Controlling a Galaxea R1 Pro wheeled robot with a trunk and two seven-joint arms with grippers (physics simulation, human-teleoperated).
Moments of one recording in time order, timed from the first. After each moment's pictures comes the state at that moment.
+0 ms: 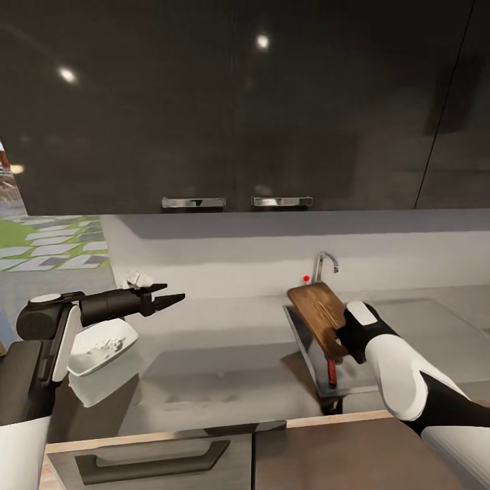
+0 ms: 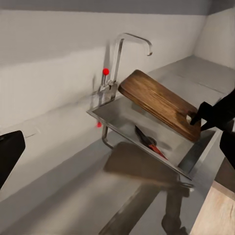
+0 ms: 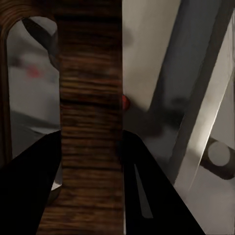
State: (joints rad) left arm -0.64 0.21 0.14 -1.58 0.01 0.89 -1.05; right arm -1.09 -0.02 -0.52 -0.30 -0.67 0.33 -0.91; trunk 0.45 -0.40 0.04
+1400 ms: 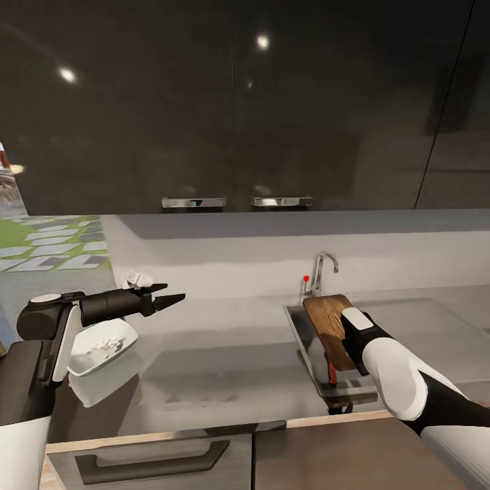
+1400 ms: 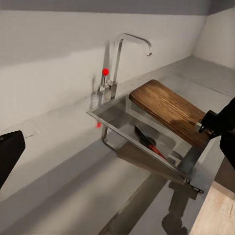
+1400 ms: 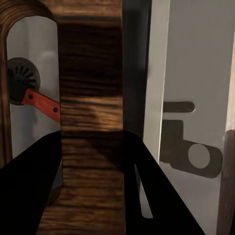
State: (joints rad) left arm -0.64 0.21 0.14 -1.58 0.01 0.89 -1.05; right arm -1.09 -0.02 -0.52 -0.22 -0.68 0.08 -1.03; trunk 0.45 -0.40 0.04
